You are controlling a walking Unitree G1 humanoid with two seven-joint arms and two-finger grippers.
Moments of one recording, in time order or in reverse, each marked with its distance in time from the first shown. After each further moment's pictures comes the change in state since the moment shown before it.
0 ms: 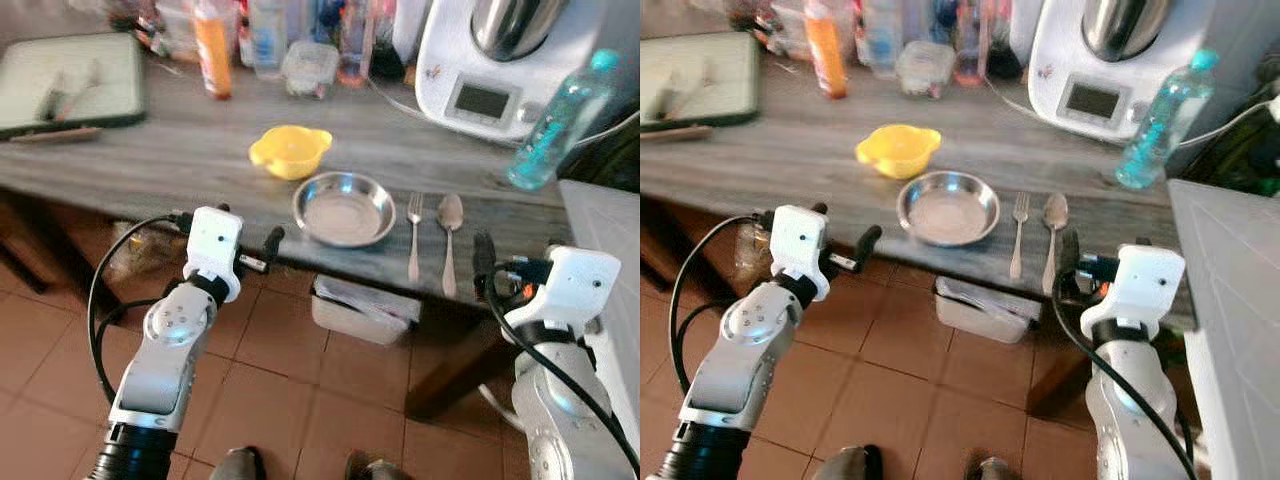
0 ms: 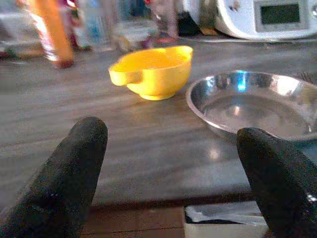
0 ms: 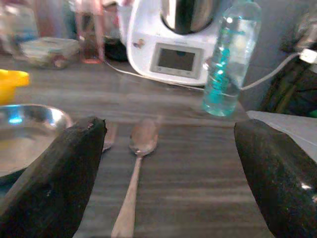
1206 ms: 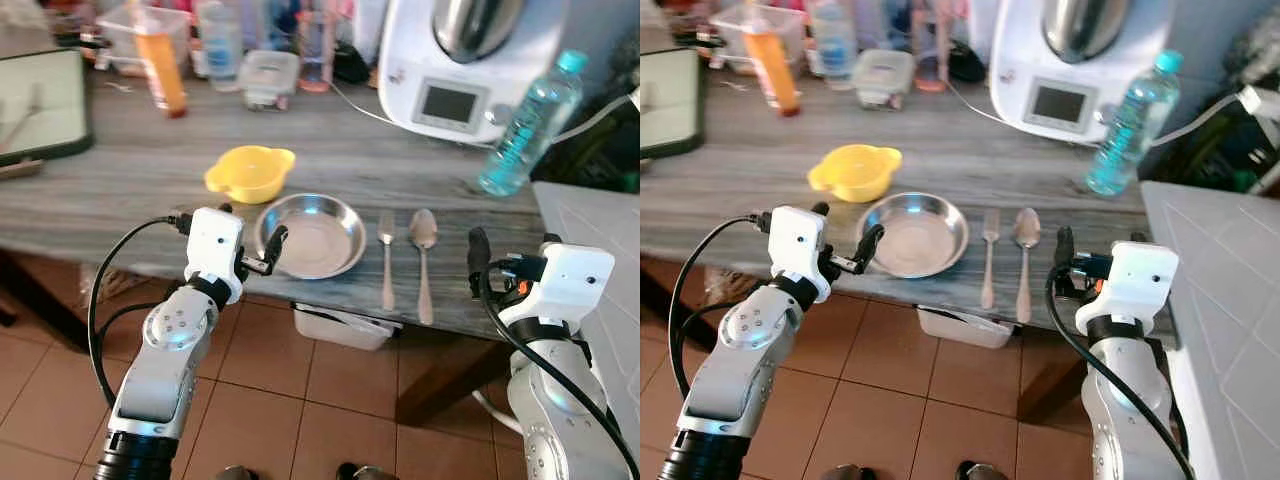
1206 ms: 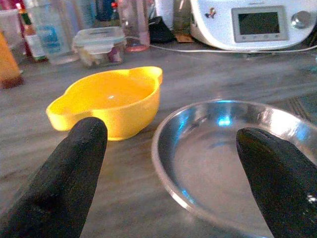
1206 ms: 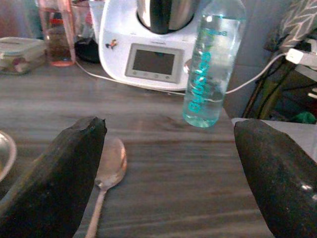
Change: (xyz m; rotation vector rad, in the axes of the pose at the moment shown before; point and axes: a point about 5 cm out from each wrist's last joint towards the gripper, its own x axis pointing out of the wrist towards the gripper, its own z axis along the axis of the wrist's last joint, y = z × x) left arm -0.007 -0.004 0.001 -0.027 -0.010 -0.005; right arm 0.001 0.007 0.002 -0.006 -0.017 0.028
